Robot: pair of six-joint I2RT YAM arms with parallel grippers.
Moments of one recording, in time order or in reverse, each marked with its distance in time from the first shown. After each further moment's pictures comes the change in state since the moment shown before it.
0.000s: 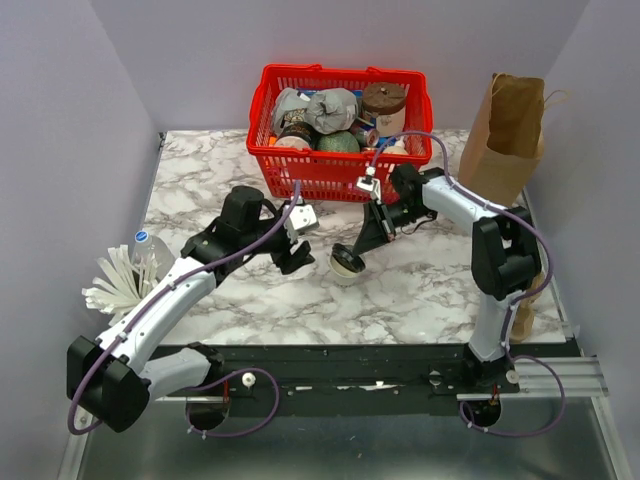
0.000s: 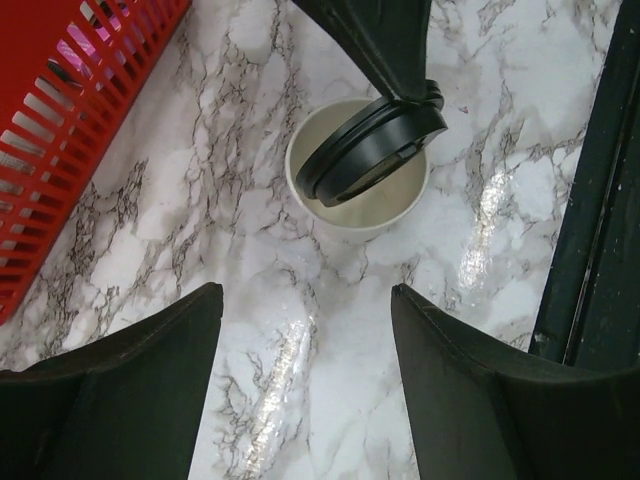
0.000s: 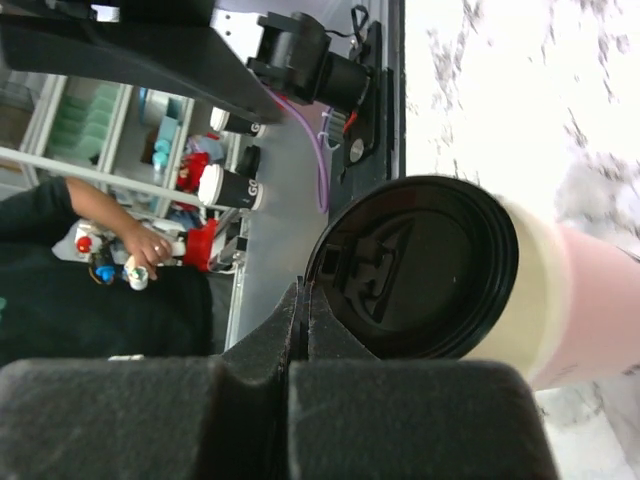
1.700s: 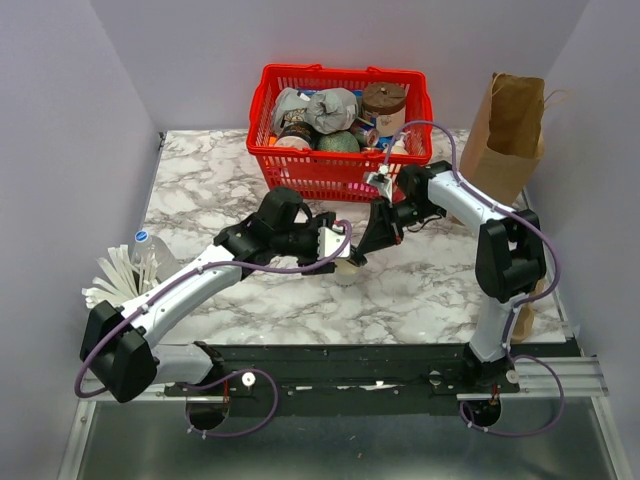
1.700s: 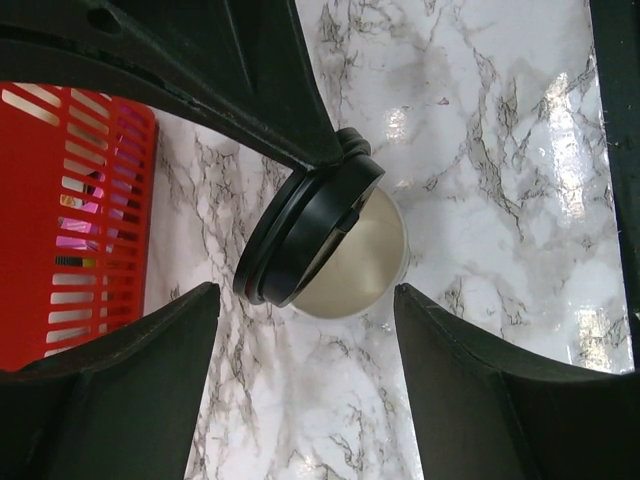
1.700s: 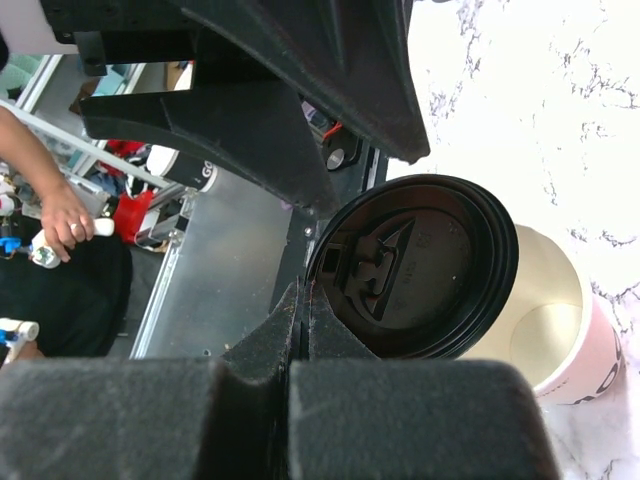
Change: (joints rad) left arm -0.192 0.157 0.089 0.022 -0.010 0.374; right arm -0.021 -0.016 0.047 -0.281 -0.027 -0.496
